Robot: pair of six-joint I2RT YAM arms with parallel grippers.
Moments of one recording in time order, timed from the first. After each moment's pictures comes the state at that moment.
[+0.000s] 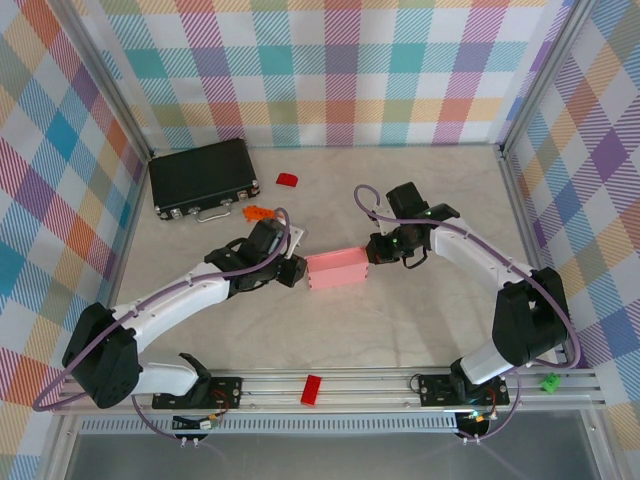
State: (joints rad) left arm -0.68 1.31 0.89 -0.44 0.04 -0.22; right arm 0.46 1.52 1.15 -0.80 -0.37 0.18
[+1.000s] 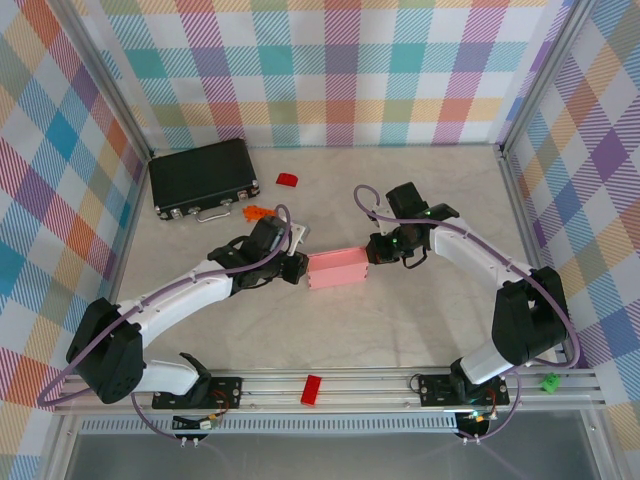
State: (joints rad) left arm -0.67 1.34 0.90 -0.39 0.09 -0.27; right arm 0.46 1.53 1.15 -0.80 -0.37 0.18
